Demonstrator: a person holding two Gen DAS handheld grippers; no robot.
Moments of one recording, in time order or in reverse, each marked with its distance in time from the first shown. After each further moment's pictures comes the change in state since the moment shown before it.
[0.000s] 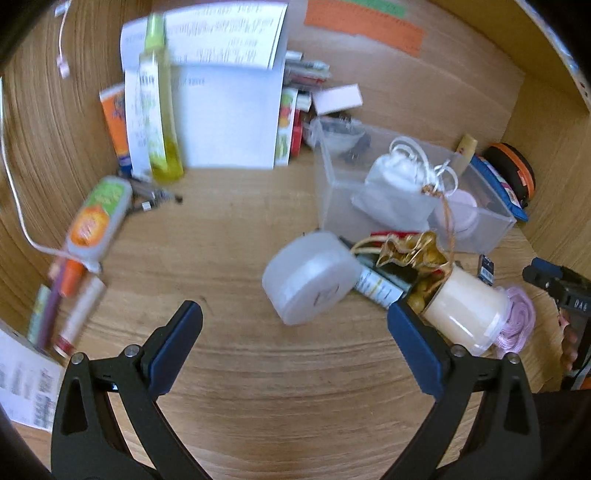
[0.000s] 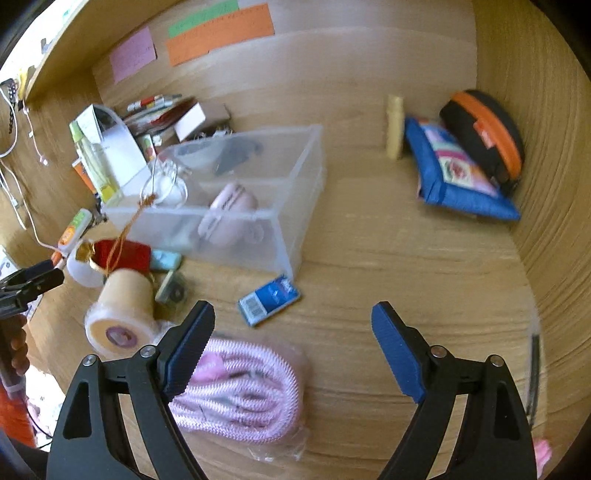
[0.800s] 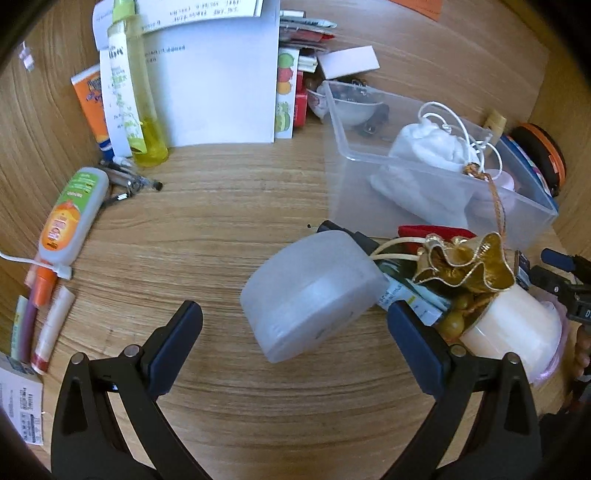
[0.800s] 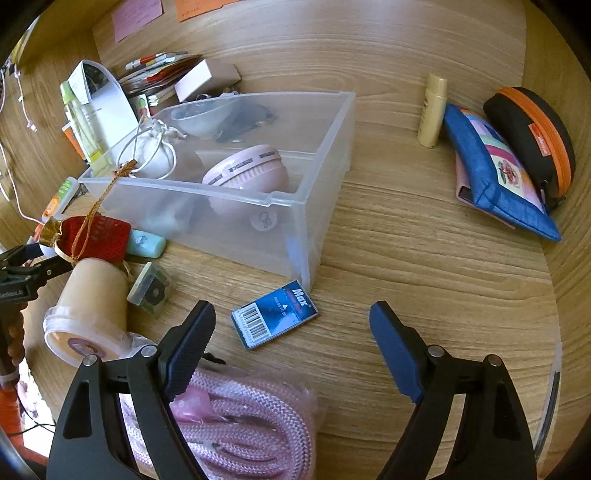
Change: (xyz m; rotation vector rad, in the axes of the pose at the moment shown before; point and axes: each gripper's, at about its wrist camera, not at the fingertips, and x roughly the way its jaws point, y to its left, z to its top) left arm 0.052 -0.010 0.013 0.007 0.080 0.065; right arm 0.034 0.018 0.029 -0.085 0.092 0.000
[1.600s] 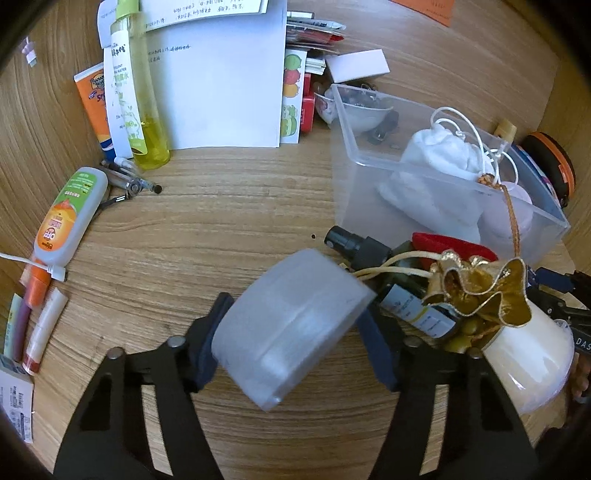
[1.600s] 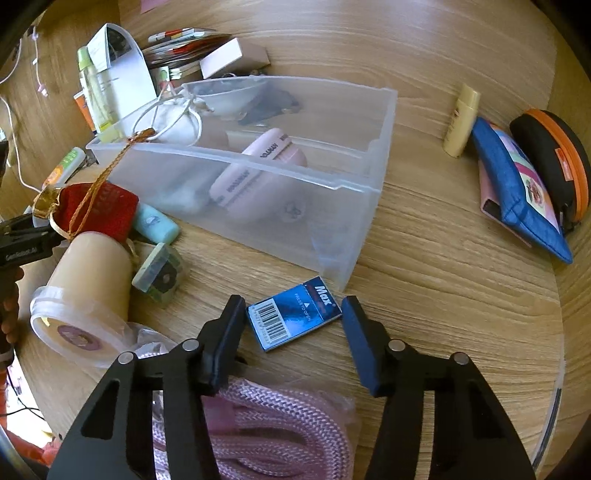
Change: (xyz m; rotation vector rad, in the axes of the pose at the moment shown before) left arm 0.011 -0.005 -0.001 -0.029 -0.040 0.029; right arm 0.012 0.020 0.002 -0.090 0.014 -0.006
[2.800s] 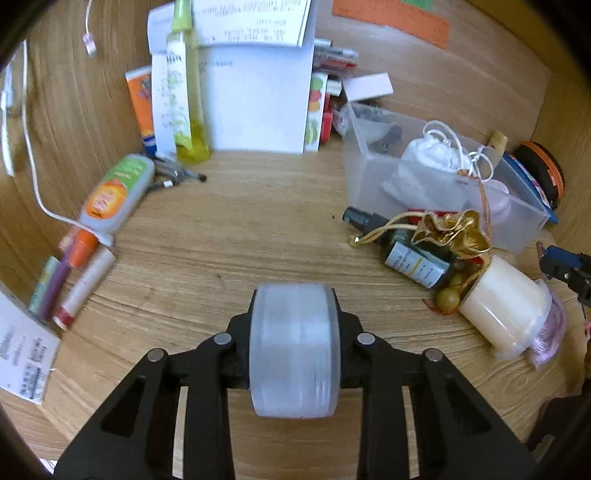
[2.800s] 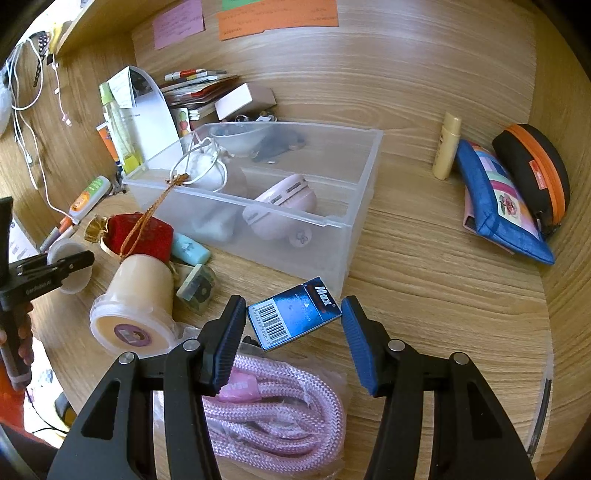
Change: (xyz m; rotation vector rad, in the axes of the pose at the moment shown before) left arm -0.049 0.018 -0.037 -0.017 -0.078 0.025; right arm -0.048 -0.001 0.003 0.036 -0.108 0.052
